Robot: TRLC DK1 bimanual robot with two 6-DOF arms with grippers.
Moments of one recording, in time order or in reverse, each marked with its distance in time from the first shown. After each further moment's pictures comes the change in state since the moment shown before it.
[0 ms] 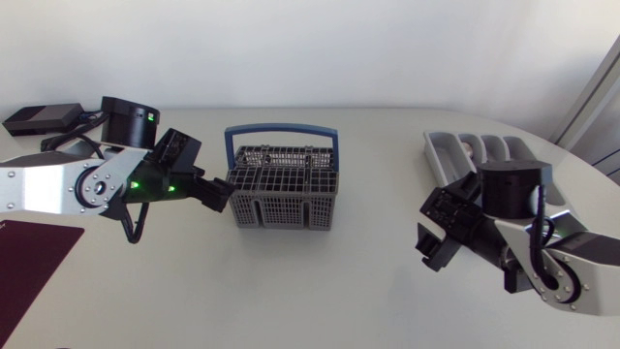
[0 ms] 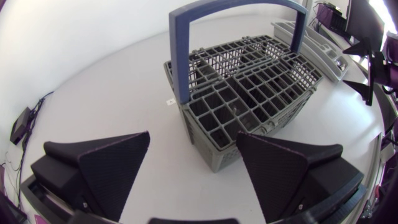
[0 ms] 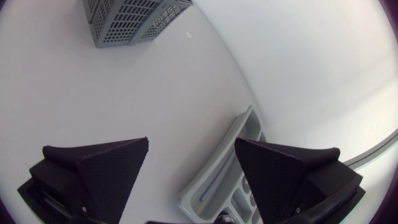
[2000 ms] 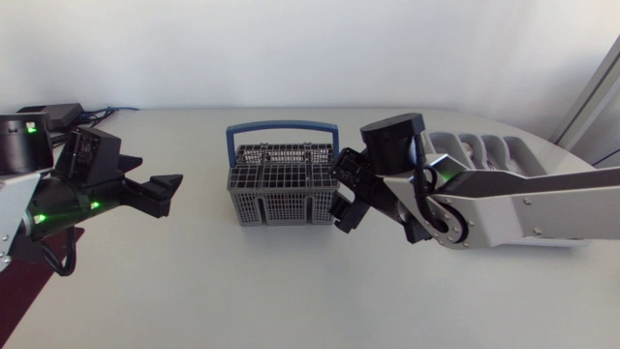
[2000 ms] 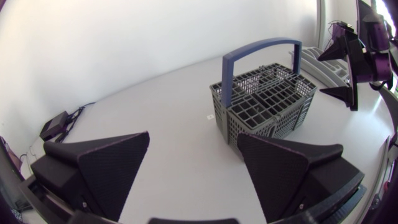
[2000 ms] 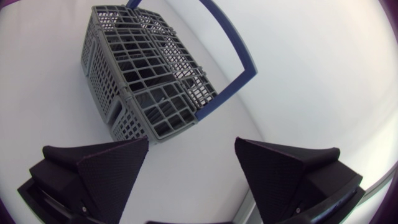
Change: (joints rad) left arm 0.151 -0.449 -0.215 -0.008 -0.010 0.049; right arm 0.314 0.343 0.377 0.022 0.083 0.182
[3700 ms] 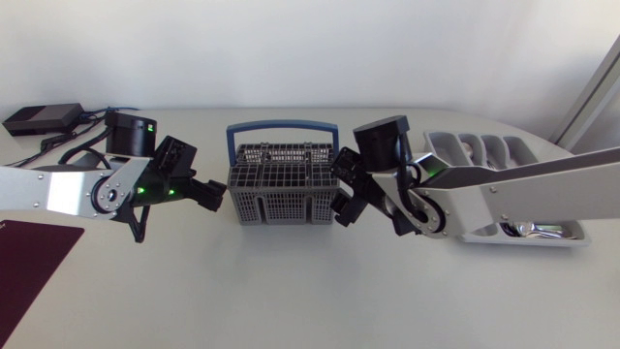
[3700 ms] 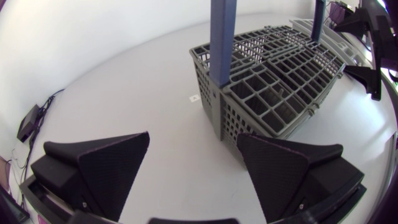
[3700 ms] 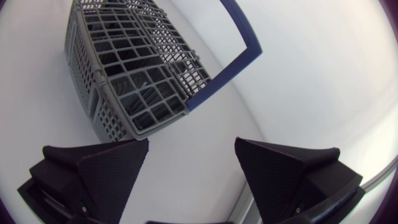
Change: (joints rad) left arm -0.079 0.554 0.188 0.175 -0.019 -0.001; right arm -0.024 0.108 0.056 0.028 0.055 0.000
